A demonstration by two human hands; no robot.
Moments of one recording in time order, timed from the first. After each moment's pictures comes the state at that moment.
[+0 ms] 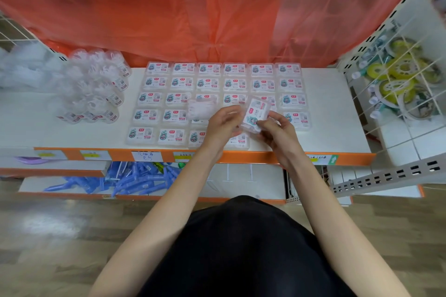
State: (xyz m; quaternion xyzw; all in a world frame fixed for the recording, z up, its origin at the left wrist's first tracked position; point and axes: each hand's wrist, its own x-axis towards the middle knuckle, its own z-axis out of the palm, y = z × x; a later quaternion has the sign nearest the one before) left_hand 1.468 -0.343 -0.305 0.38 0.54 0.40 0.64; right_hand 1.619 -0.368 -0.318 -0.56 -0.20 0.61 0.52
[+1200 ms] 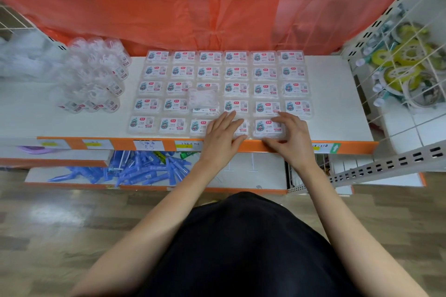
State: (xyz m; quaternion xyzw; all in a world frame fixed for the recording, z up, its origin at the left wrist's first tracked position) left_hand 1.444 -0.380 -0.363 0.80 0.55 0.16 0.18; right_hand 1.662 -0.408 -0.364 -0.67 -0.65 0.22 0.29
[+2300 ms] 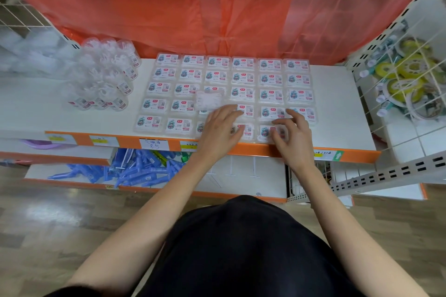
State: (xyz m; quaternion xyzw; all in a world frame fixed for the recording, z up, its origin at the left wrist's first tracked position) left_hand 1.431 -0.364 -0.343 0.80 0.53 0.25 0.16; right_hand 1.648 -0.401 -0.353 -0.67 -0.64 0.18 0.31
